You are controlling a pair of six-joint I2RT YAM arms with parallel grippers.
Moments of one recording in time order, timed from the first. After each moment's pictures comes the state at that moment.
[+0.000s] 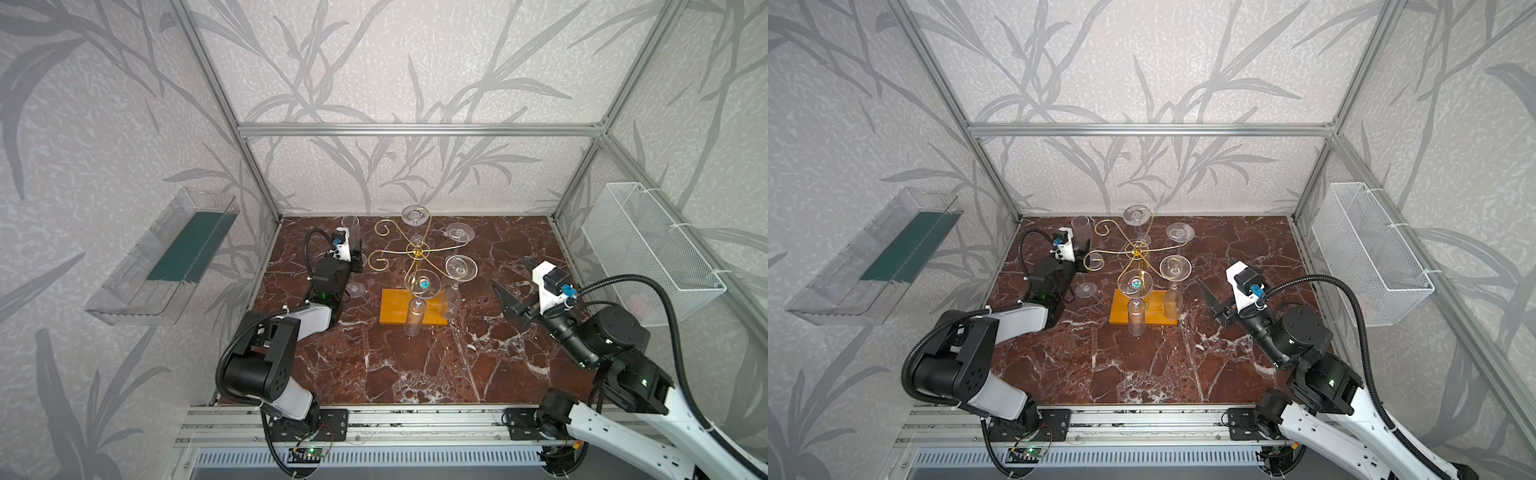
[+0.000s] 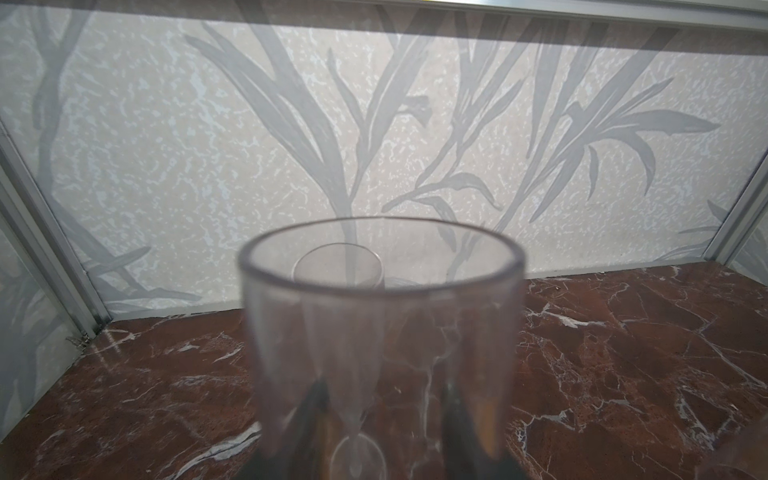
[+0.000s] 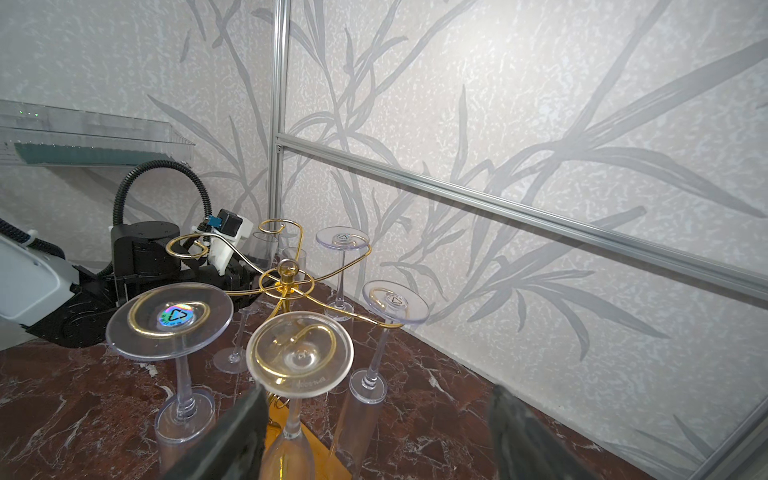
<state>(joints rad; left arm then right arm) -0.21 1.59 0.63 0.96 -0.06 -0.01 0.85 0.57 0.88 -0.24 0.28 -0.18</state>
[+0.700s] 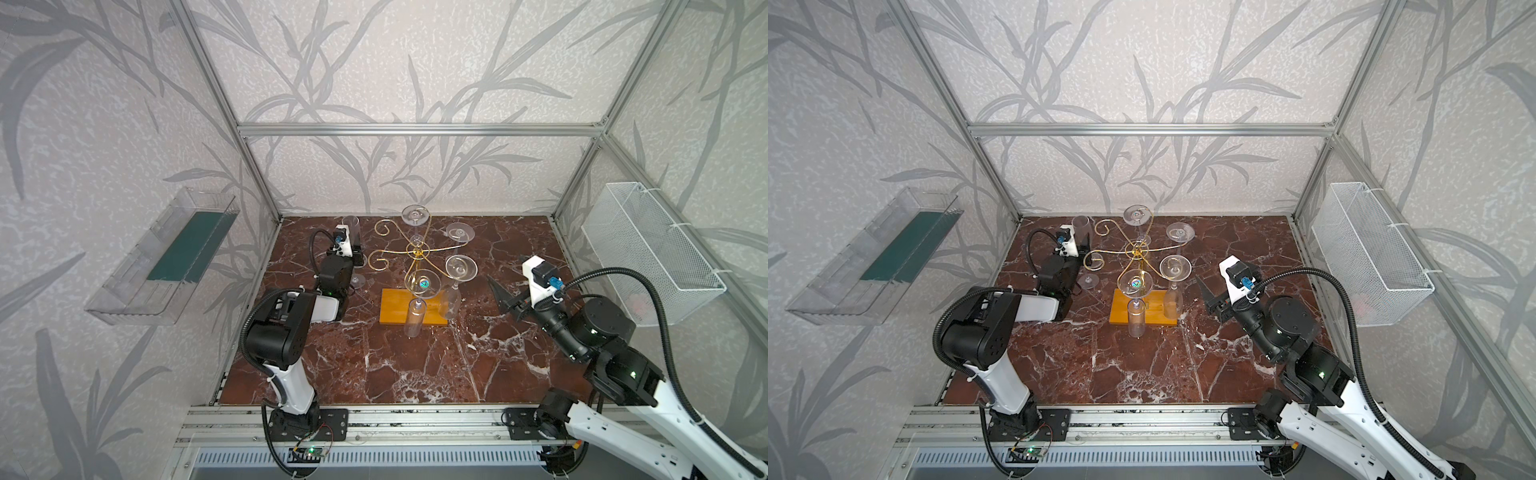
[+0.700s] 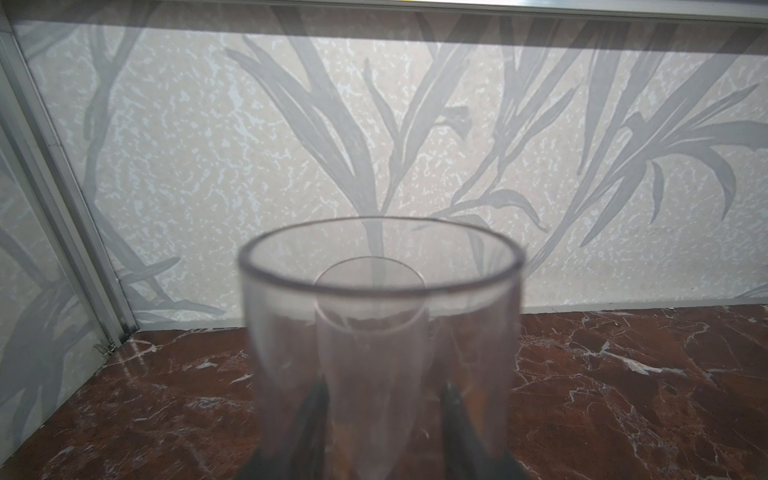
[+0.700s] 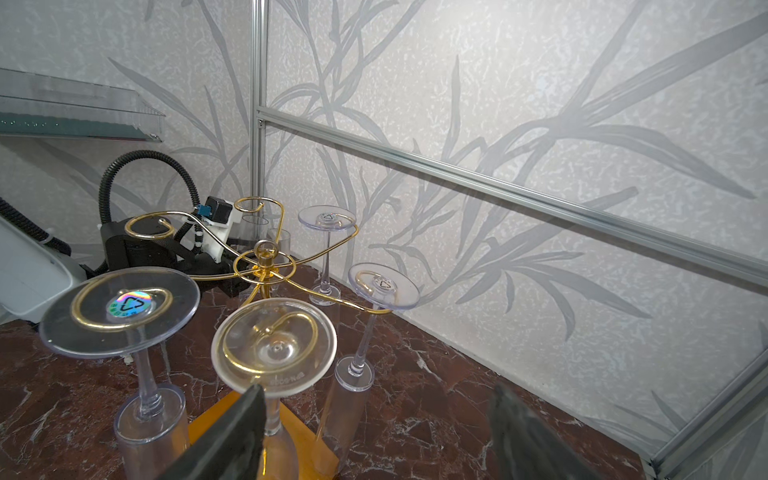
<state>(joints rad) -0.21 1.78 0.70 1.15 -0.15 0.00 0.79 0.62 0.88 -0.24 0.28 -0.19</state>
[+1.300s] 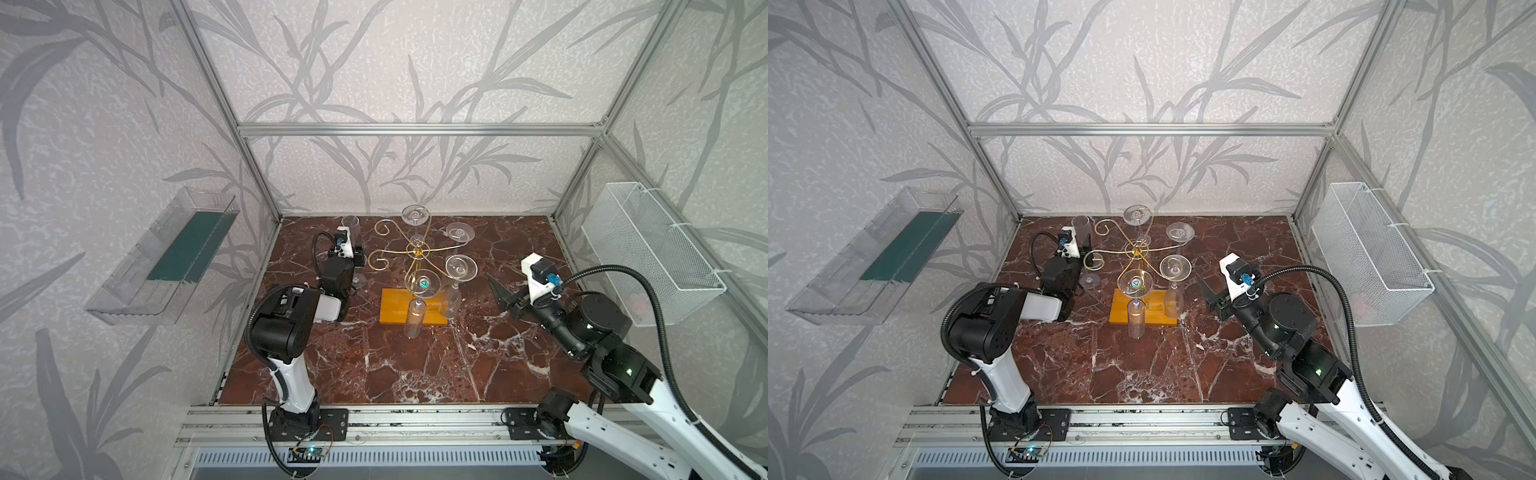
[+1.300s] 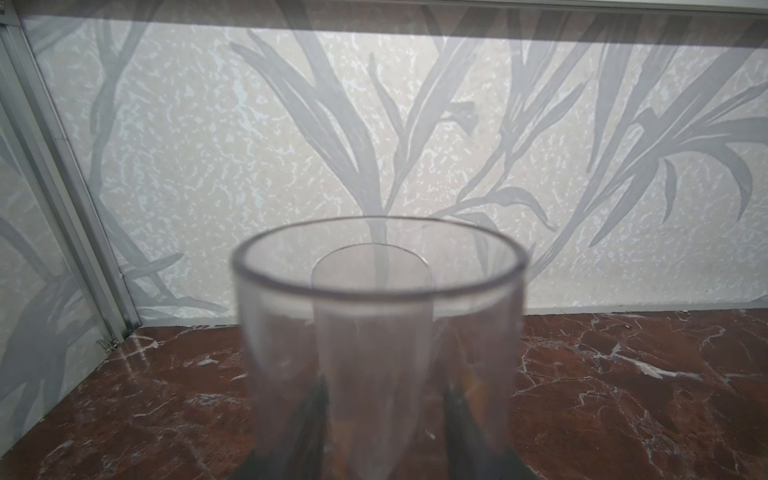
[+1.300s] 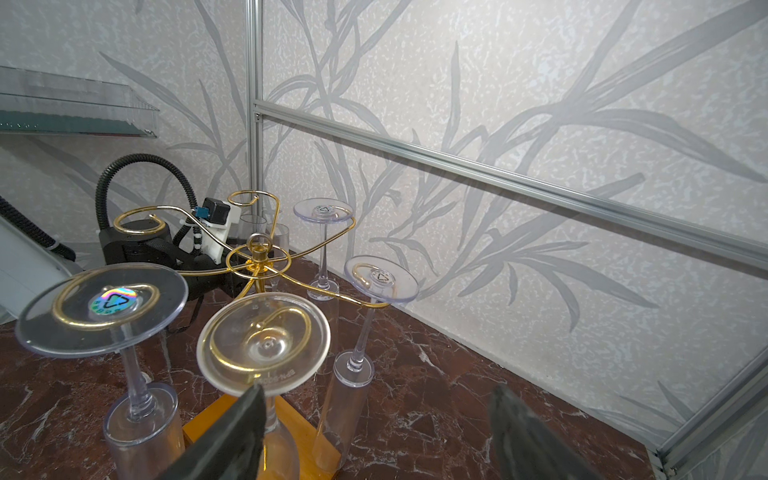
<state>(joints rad) -0.22 1.83 0.70 1.21 -0.17 0.00 0.74 0.63 0.87 -0.24 0.23 -0.16</state>
